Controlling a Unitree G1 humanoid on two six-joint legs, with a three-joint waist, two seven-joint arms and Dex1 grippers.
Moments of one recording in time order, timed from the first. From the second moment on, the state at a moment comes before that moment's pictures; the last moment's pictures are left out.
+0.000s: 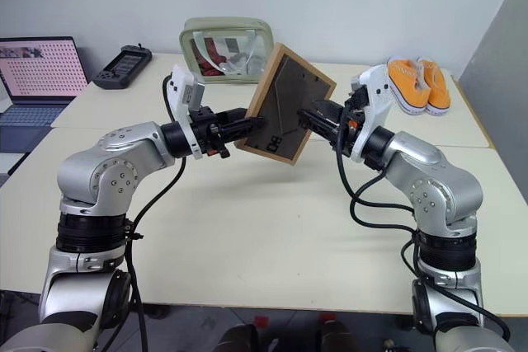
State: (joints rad) left arm -0.79 0.55 0.05 -0.06 -0.62 0.82 -0.74; right arm -0.73 -0.37 -0.10 -0.30 0.63 0.87 0.48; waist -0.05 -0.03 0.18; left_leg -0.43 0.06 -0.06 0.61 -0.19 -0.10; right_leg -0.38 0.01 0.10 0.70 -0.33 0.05
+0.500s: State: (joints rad) left arm -0.79 0.55 0.05 -0.08 -0.63 0.84 -0.73; right arm -0.78 -0.34 -0.05 -0.18 0.58 0.77 0.50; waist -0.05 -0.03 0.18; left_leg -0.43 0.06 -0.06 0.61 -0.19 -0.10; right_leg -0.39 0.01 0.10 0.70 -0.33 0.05
